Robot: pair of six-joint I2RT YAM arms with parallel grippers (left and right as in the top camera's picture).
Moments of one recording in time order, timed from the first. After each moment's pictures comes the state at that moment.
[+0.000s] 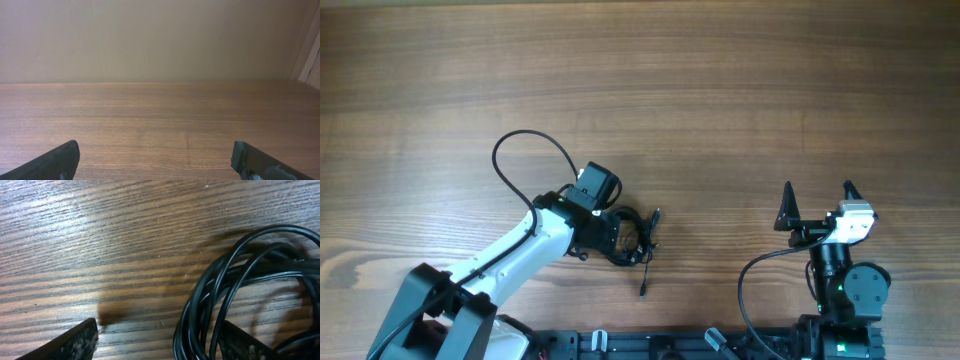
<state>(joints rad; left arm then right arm) -0.53 1.48 0.68 -0.59 -0.07 -0.34 -0.07 0.03 0.01 0.00 -0.08 0.01</state>
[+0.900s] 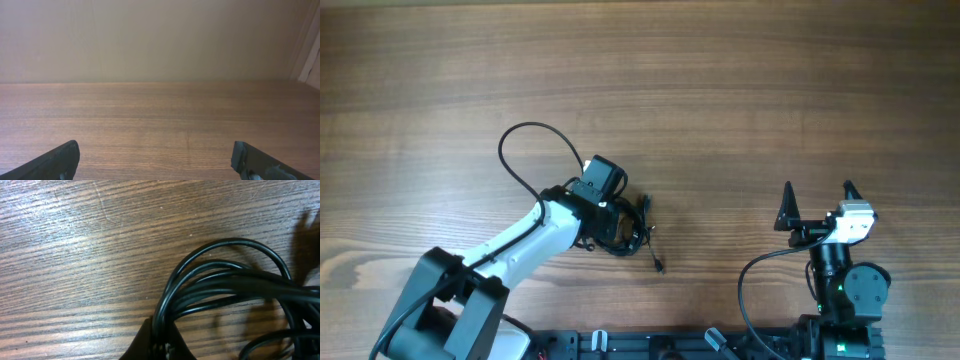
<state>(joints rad) -0.54 1.56 0.72 -0.51 -0.08 -0.34 -0.07 0.03 0.01 0.00 -0.08 0.01</state>
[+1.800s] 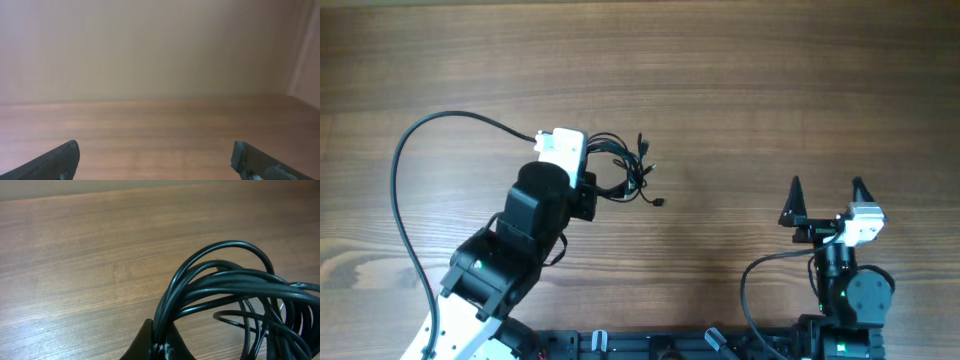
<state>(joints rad) -0.54 0.90 0.82 -0.51 -0.21 -0.21 -0.07 0.03 0.01 0.10 -0.06 0.05</state>
